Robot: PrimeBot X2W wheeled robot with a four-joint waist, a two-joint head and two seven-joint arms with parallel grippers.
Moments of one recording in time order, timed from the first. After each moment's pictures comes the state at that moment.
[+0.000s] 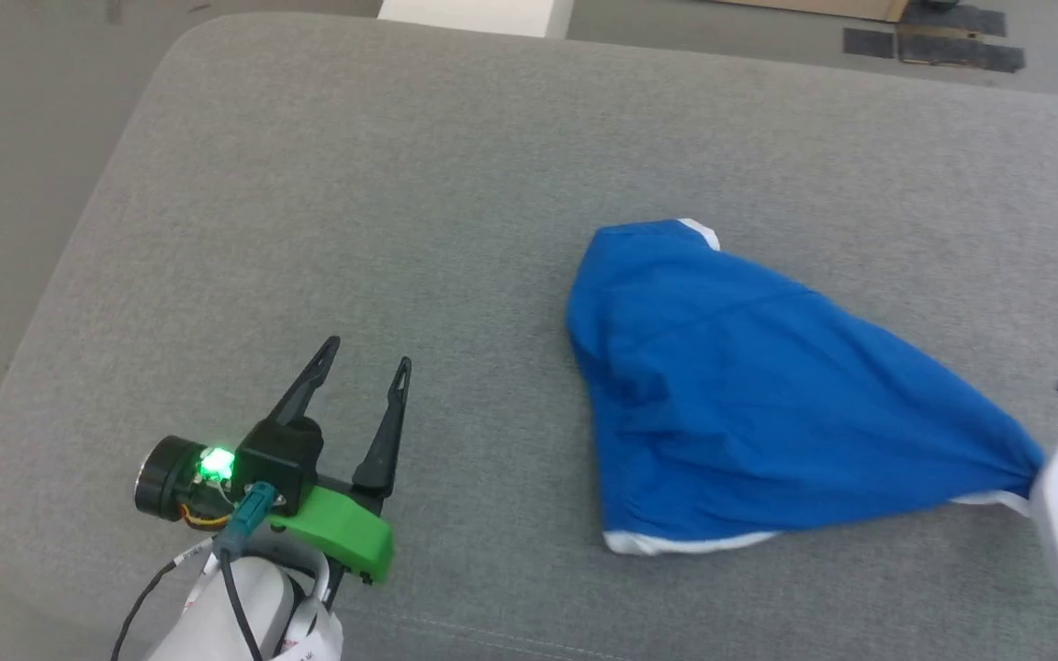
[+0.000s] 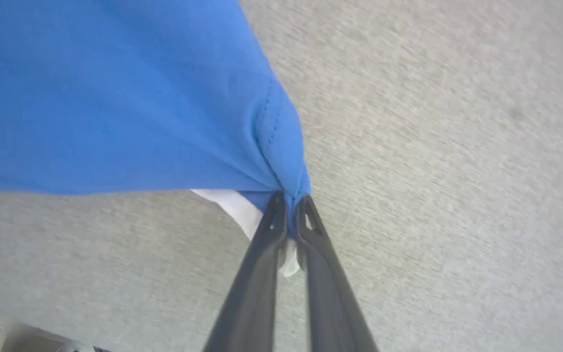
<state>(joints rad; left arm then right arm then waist) -0.24 0.36 -0.47 0.14 -0.30 0.08 -0.26 -0.15 -0.54 0.03 0.10 0.34 0.13 0.88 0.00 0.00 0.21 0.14</state>
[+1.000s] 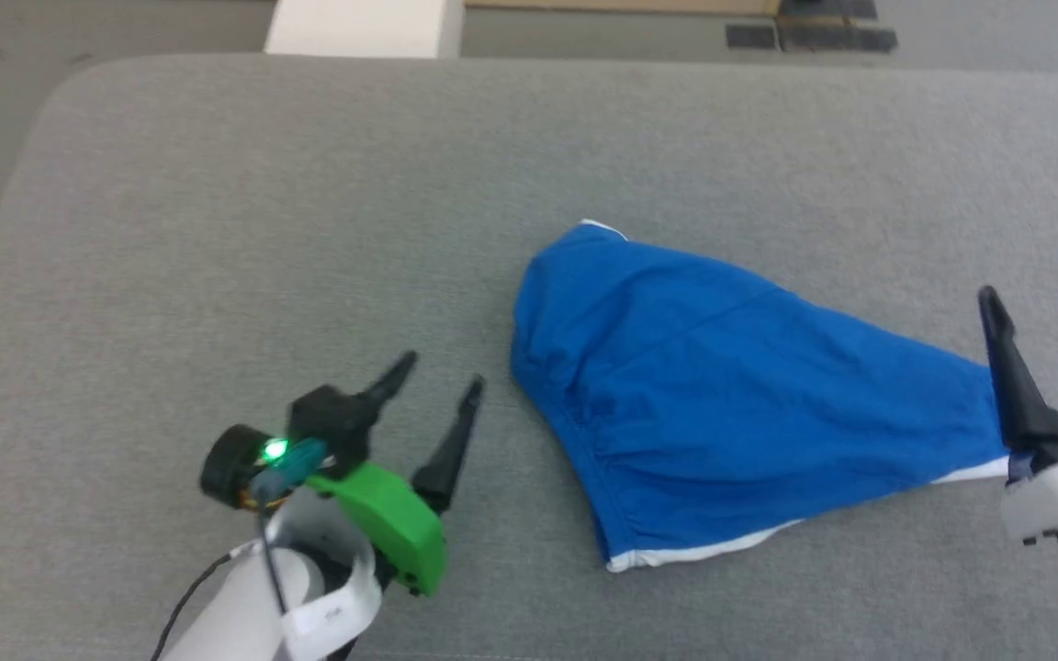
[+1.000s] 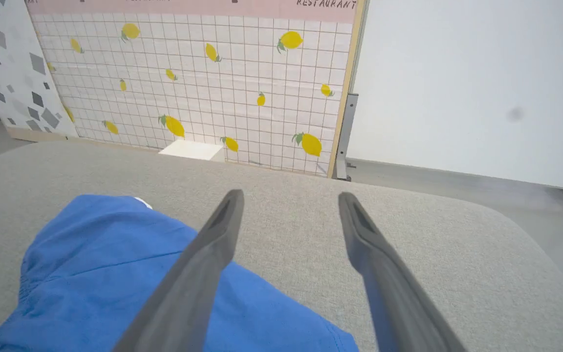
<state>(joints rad) -0.25 0.35 -0.52 0.01 -0.44 0.01 0.01 -0.07 -0.31 -0.09 -0.17 0.27 0.13 0.07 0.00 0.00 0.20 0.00</state>
